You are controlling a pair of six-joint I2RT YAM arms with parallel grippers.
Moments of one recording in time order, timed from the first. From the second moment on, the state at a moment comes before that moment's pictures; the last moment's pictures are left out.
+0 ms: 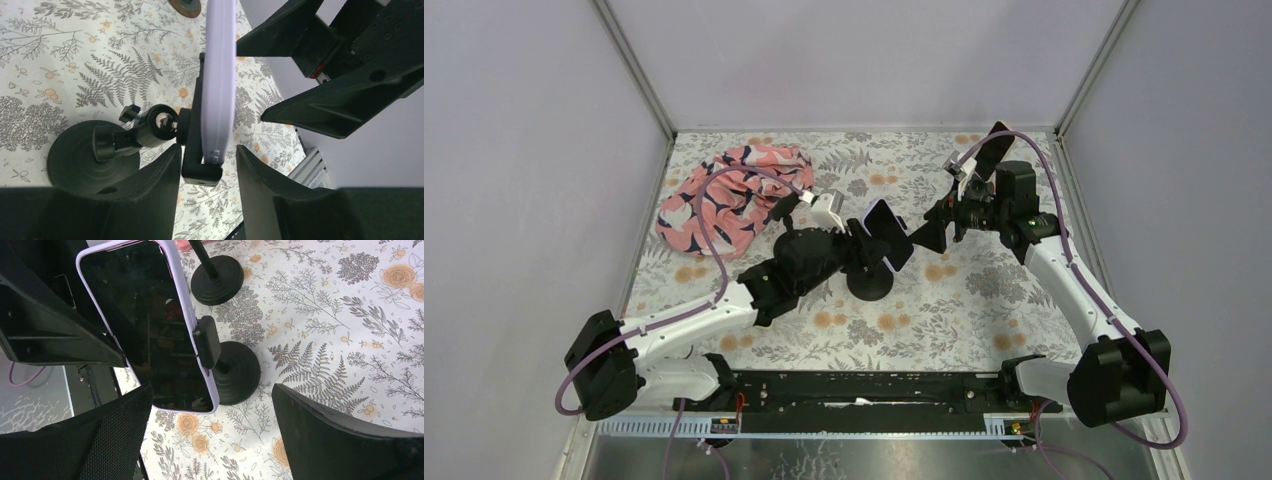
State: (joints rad) left arm -0.94 1.21 0.80 0.14 -0.19 -0.78; right arm 0.20 1.23 0.98 -0.32 -0.91 -0.11
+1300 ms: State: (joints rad) left arm -0.59 1.21 0.84 0.05 0.49 -0.47; right arm 0.18 1.24 0.97 -0.32 -1.04 -0.11
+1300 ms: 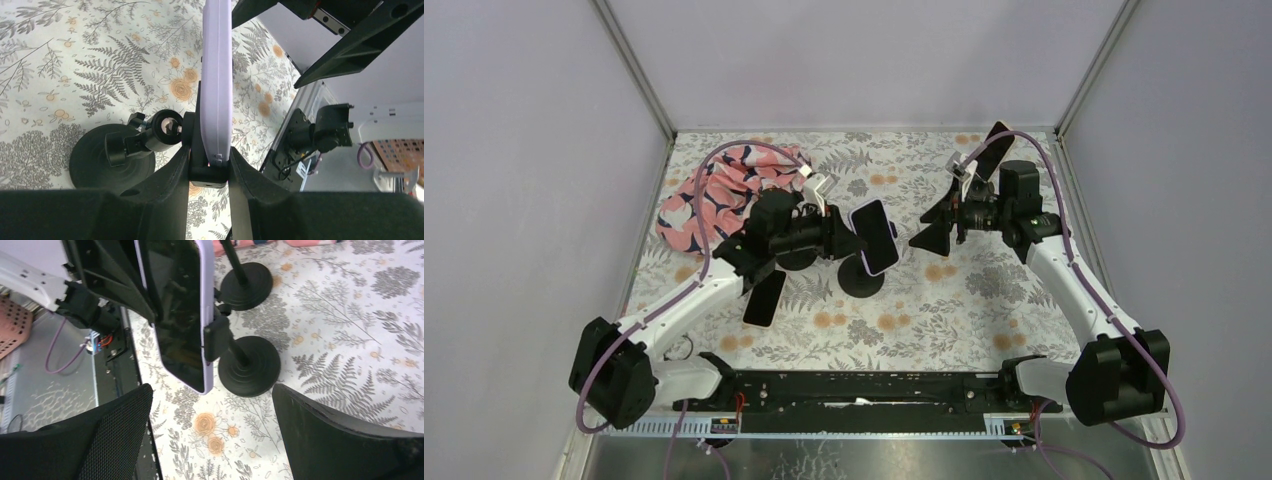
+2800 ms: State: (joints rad) left arm -0.49 1.29 0.90 0.05 0.77 -0.39; right arm 0.36 1.48 1.02 -0.18 -1.17 0.06
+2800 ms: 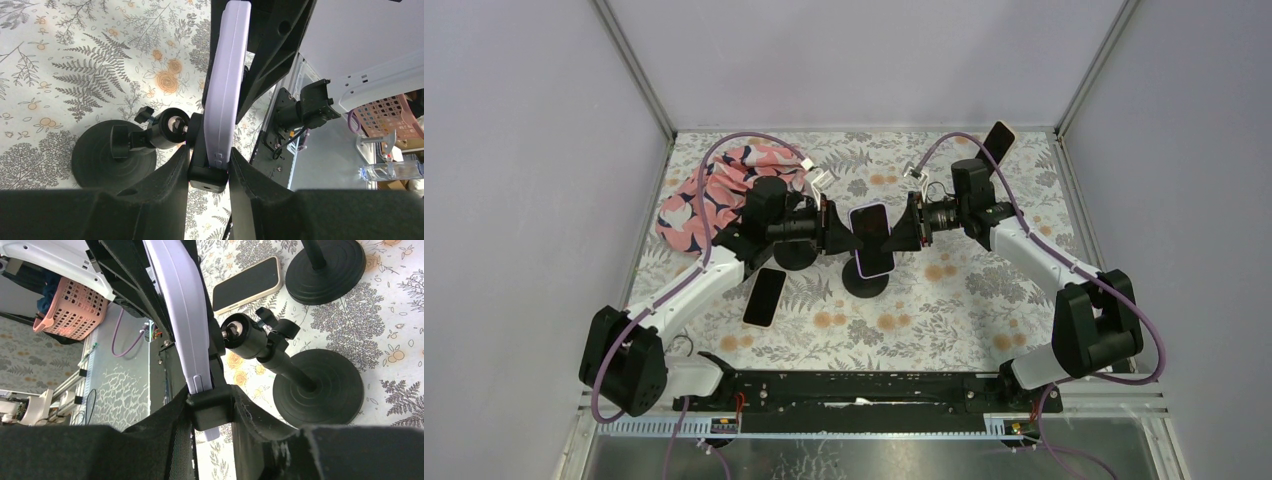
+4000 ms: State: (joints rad) left arm -0.49 0.99 0.89 -0.02 0.59 -0.43; right arm 0.03 1.57 1.05 0.02 -1.16 0.11
